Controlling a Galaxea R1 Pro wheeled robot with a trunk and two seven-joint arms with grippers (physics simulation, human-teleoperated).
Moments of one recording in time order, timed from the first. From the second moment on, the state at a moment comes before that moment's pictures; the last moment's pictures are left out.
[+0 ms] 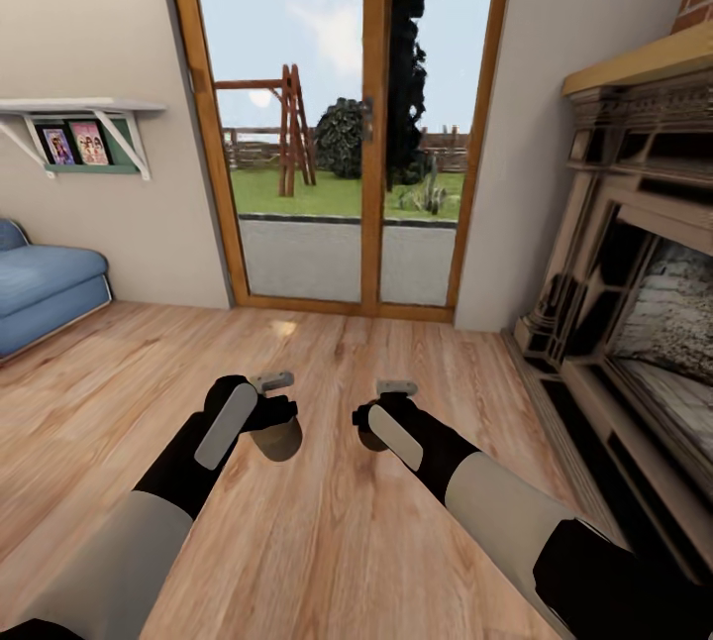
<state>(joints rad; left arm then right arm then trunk) -0.75 0.01 -0.27 -1.07 0.85 0.92 0.68 -0.95 0.17 0.76 -0.59 -0.93 0.53 -0.61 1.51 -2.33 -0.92</state>
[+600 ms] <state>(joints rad) -0.75 0.00 -0.27 -1.04 0.85 0.92 0.68 -0.95 0.17 0.76 -0.59 -0.93 0.53 -0.61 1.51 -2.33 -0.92</state>
